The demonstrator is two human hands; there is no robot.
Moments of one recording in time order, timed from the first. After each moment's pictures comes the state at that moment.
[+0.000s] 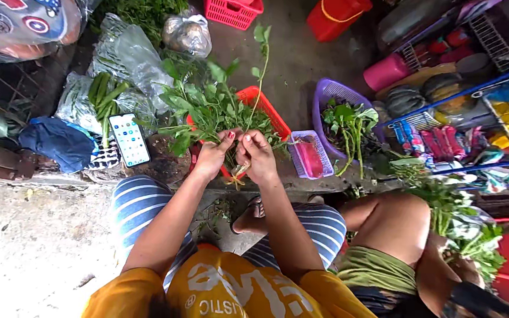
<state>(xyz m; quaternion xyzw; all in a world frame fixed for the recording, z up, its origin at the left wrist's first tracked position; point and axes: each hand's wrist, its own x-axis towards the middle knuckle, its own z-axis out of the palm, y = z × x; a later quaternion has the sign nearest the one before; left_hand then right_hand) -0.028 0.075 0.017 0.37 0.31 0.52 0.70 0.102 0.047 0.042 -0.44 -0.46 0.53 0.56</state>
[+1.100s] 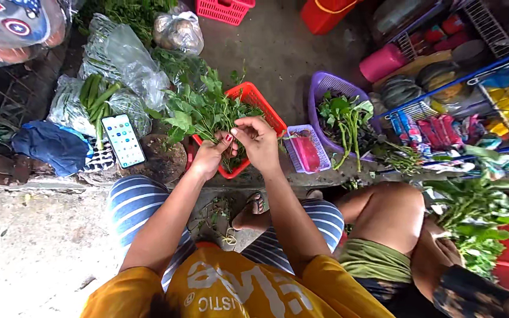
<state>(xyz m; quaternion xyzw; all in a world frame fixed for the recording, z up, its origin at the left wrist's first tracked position) -0.026 0.069 0.015 0.37 0.29 0.45 0.76 0.113 0.054 0.070 -0.55 -0.67 0.20 0.45</state>
